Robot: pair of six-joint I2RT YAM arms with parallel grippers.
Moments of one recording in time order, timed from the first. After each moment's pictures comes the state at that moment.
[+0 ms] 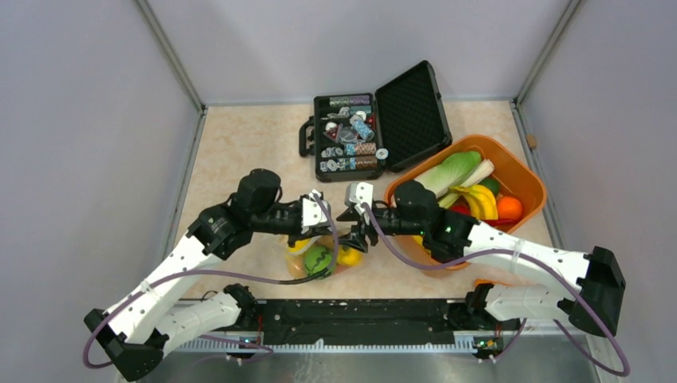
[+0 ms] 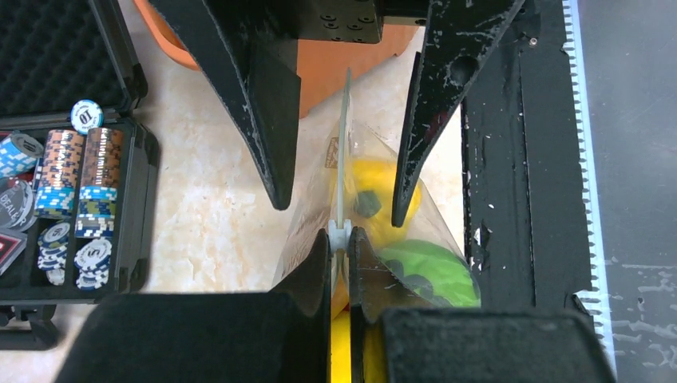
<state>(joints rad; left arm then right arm) -0.71 0.88 1.01 -0.71 0.64 0.56 1.03 1.12 0.85 0.02 -0.39 -0.14</state>
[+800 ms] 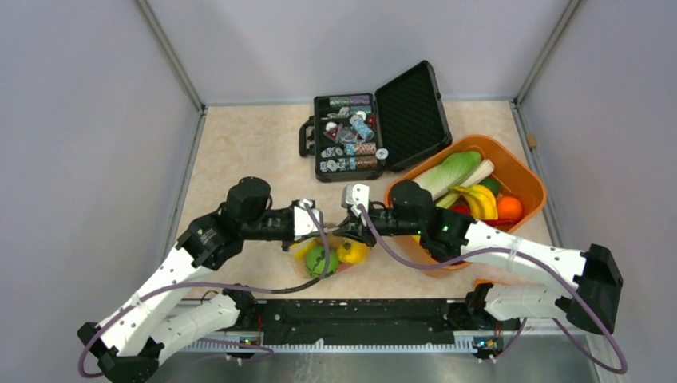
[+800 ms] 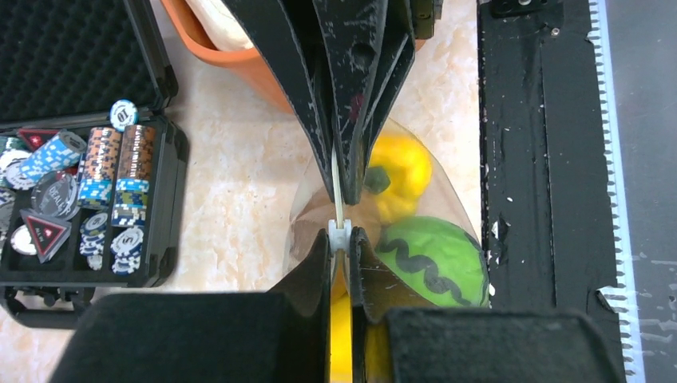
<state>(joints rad) -0.71 0.83 1.00 -0.72 0.61 0.58 1.03 1.16 0.89 -0.02 -0.40 -0.17</state>
